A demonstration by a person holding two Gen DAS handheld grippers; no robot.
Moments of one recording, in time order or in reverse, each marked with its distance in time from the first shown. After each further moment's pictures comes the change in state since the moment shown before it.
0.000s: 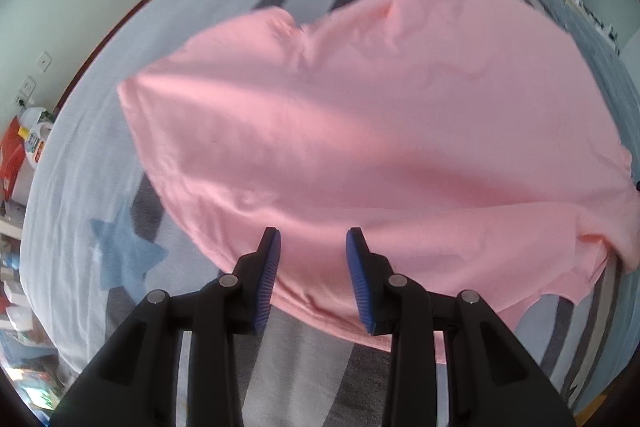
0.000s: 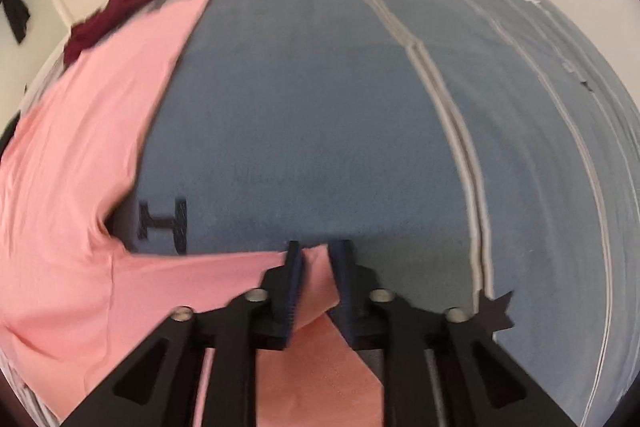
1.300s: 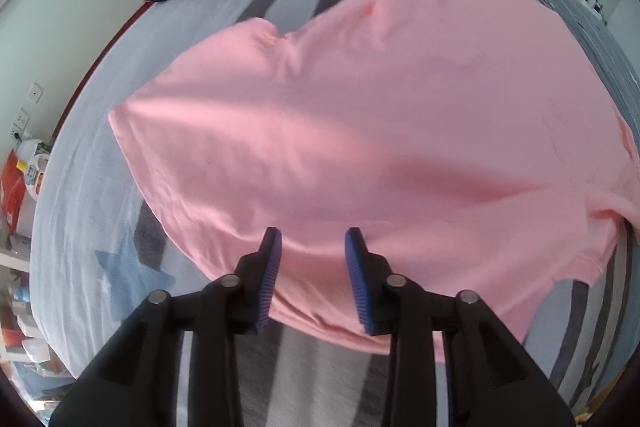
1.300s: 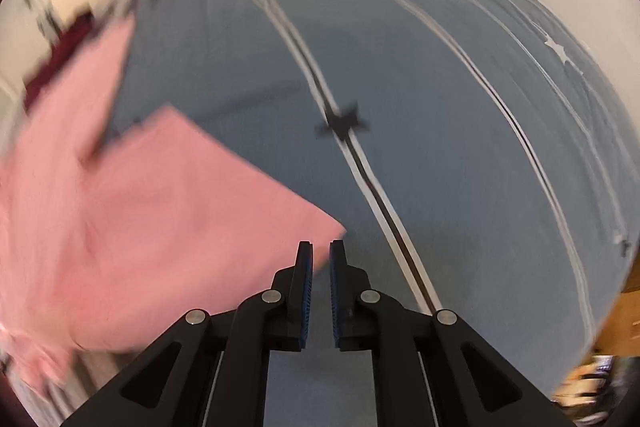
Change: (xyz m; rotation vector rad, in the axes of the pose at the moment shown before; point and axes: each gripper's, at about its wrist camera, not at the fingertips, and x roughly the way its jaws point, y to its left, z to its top) left arm 0.016 -0.020 0.012 0.135 0.009 0.016; right arm -0.070 -0.040 -0.130 0.307 0.087 -0.214
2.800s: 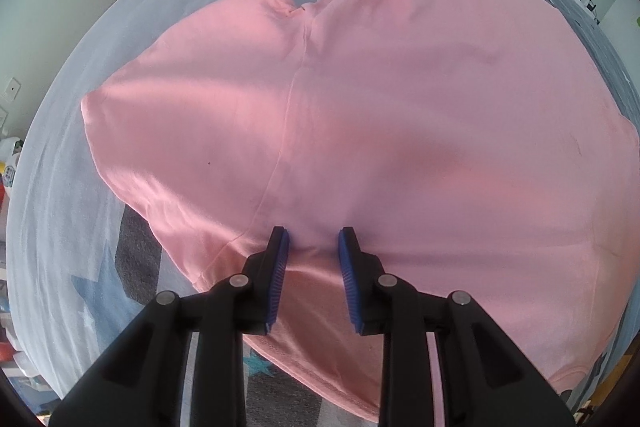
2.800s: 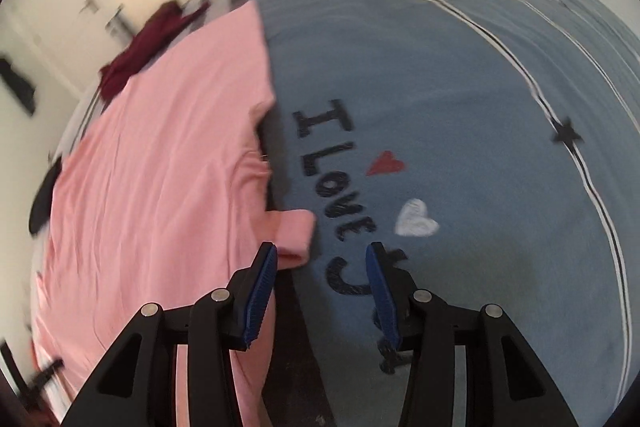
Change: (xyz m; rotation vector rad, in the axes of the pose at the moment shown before) left arm 0.053 0.089 0.015 0.000 0.027 -0.061; right arm 0.018 0.138 -0.014 -0.037 -0.079 0.311
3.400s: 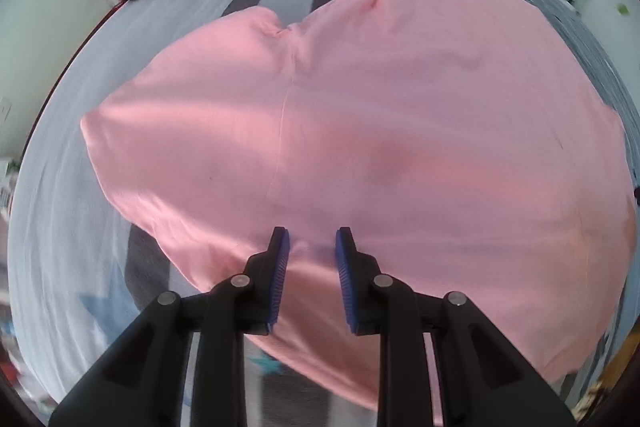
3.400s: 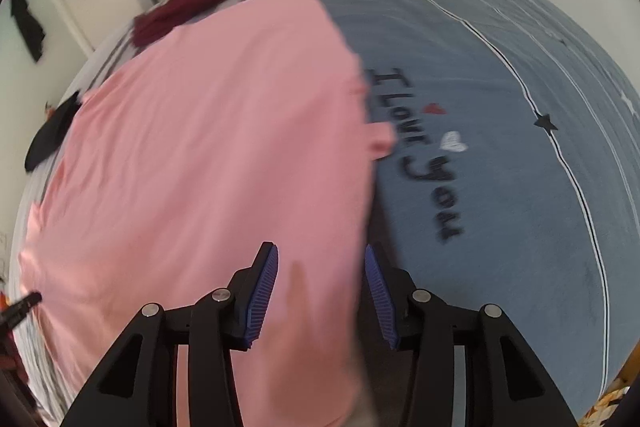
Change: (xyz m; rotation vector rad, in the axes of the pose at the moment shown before) left arm -0.012 0.011 -0.003 0.034 -0.034 -0.046; right arm -0.045 0.056 -0.063 -0.082 0.008 -0.081
